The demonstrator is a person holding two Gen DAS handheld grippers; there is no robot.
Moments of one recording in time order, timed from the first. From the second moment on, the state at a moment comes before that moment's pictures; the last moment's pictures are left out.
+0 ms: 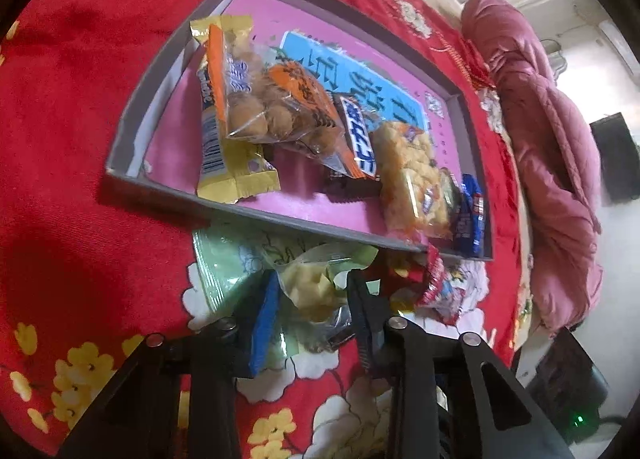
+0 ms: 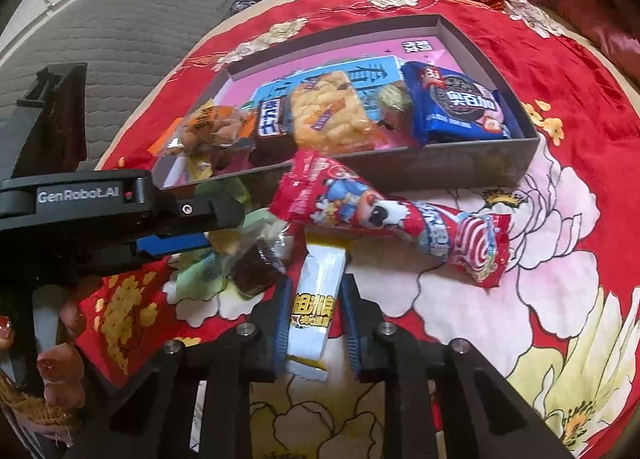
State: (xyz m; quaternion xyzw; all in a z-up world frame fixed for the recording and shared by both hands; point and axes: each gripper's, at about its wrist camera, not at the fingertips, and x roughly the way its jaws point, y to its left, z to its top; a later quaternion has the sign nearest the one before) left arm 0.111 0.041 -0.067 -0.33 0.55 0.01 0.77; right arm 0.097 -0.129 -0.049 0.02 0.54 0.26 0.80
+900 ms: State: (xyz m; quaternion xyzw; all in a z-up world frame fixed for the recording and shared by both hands) left arm 0.099 0.054 -0.052 -0.36 0.53 -0.02 0.77; right arm 0.094 -0.132 -0.041 0.04 0.53 0.28 0.80
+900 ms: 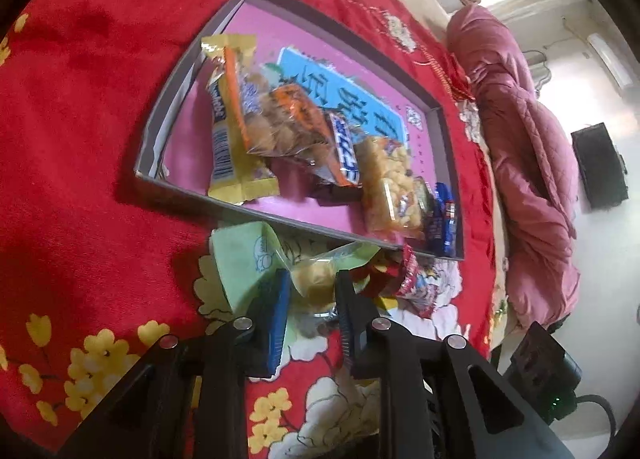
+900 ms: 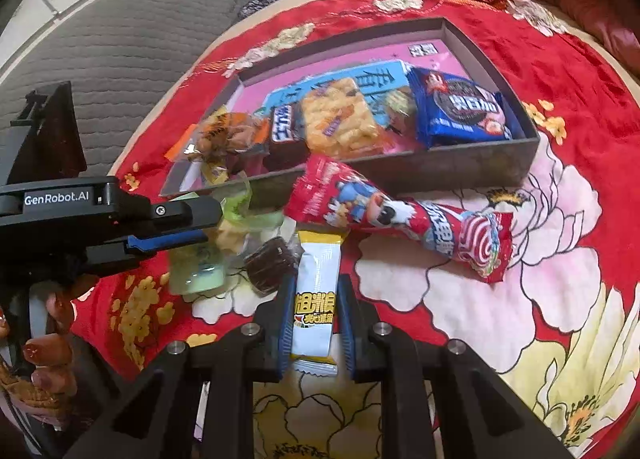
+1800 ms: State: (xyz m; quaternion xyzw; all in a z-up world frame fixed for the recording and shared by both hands) left arm 0.099 0.079 0.009 -0.35 0.46 -0.03 0.82; right arm 0.082 -0.123 -0.008 0.00 0.47 0.31 0.83
